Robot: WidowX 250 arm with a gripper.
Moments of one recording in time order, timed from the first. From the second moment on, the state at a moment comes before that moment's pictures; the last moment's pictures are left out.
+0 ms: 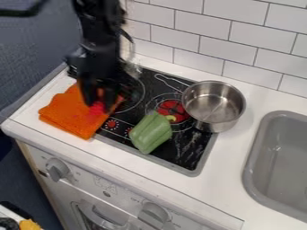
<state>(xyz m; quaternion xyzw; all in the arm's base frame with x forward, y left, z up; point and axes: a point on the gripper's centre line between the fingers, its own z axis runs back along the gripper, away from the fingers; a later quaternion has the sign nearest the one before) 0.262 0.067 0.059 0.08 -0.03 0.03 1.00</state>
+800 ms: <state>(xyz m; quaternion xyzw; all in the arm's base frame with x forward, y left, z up) 0.262 0.054 0.026 0.07 0.00 0.03 1.00</state>
